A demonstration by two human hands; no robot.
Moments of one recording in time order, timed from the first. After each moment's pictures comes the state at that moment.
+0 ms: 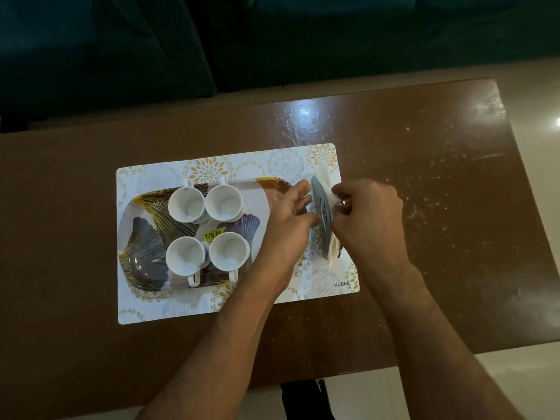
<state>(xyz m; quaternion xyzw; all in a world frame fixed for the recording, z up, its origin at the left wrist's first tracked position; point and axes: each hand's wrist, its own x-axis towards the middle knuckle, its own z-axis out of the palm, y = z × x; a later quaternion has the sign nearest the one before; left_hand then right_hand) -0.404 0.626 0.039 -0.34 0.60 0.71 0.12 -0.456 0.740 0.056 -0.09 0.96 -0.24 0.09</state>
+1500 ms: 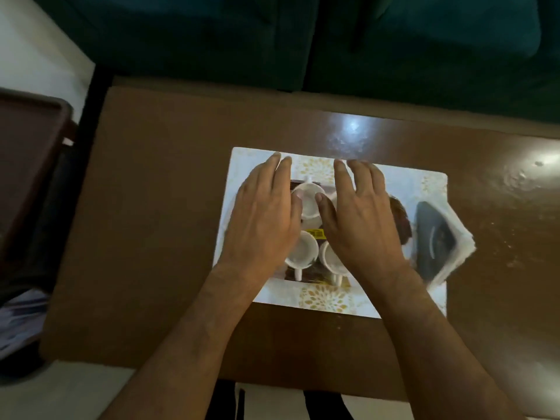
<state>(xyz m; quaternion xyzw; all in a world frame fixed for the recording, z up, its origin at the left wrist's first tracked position) -0.317 0.425 0.056 -0.24 0.94 0.25 0.03 -0.394 0.551 0.062 -0.28 0.95 -0.08 0.10</state>
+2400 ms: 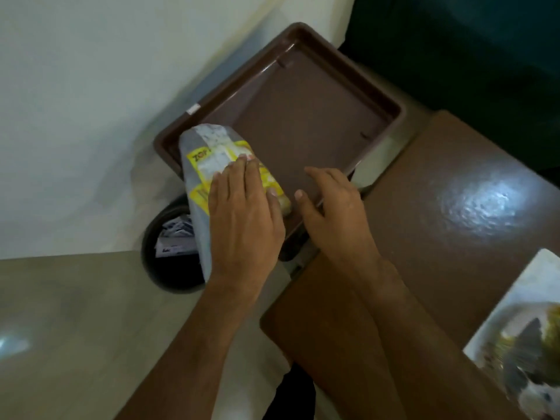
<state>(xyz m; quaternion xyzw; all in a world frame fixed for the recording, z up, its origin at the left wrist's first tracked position) 0.006 0.087 0.034 -0.60 0.79 0.10 -0.09 -0.131 0.124 0.021 -0.52 0.77 -0.24 0.28</state>
